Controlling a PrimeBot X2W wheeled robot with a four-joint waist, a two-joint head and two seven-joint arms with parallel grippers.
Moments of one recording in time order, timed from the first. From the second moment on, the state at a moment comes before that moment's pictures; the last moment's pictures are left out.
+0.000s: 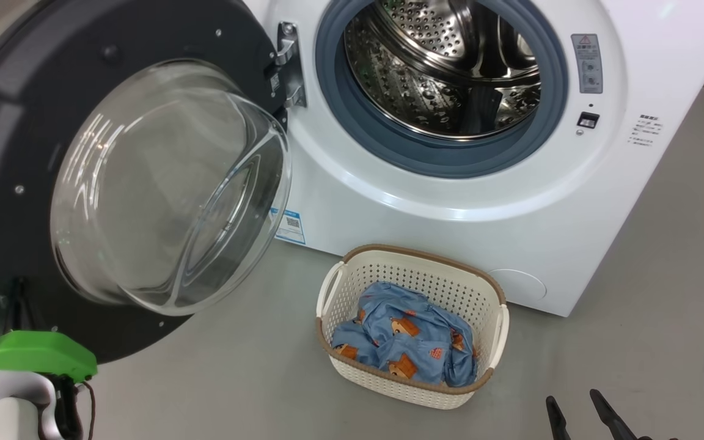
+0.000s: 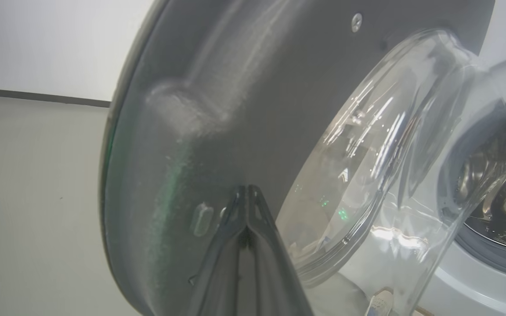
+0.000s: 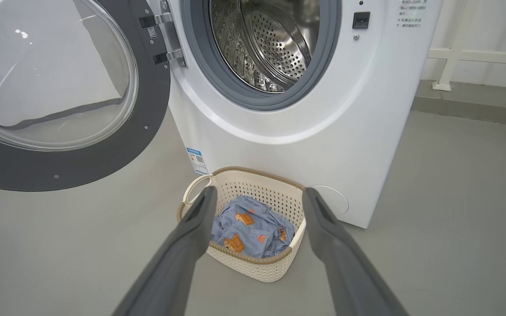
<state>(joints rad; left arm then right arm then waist) -0.40 0.13 0.18 0.64 -0.34 0.07 -0.26 0.23 -0.04 -0.03 0.08 0.13 0.13 -0.25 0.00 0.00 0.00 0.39</state>
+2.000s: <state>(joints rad) 0.21 0.04 0.06 0.18 -0.34 -0.09 -0.26 0.22 -0.04 -0.04 0.03 0.14 0.13 -0.25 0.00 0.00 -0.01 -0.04</state>
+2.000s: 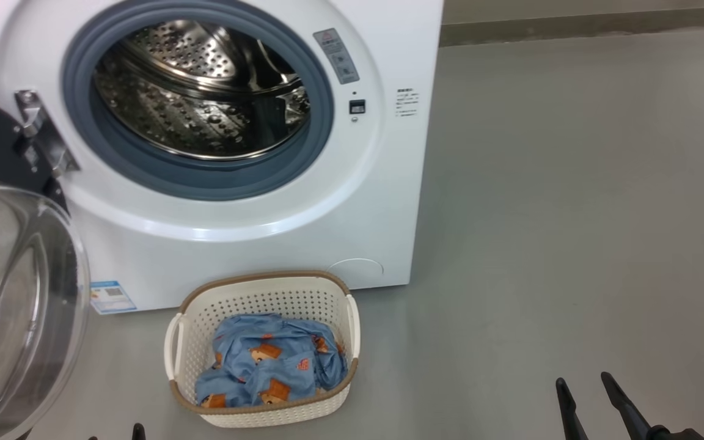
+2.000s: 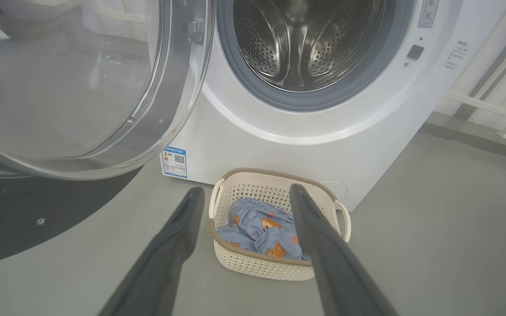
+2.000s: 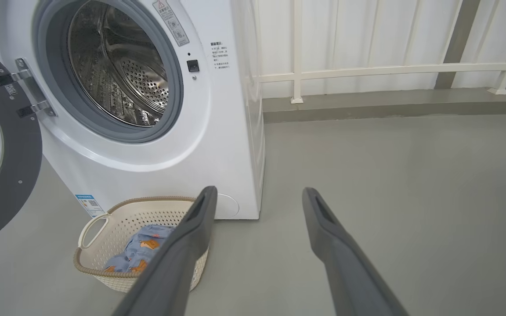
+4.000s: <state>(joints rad) 0.21 0.04 0.08 0.18 -0.29 -0.09 -0.26 0.22 -0.04 -0.05 0.03 0.14 0.13 -0.25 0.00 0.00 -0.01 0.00</state>
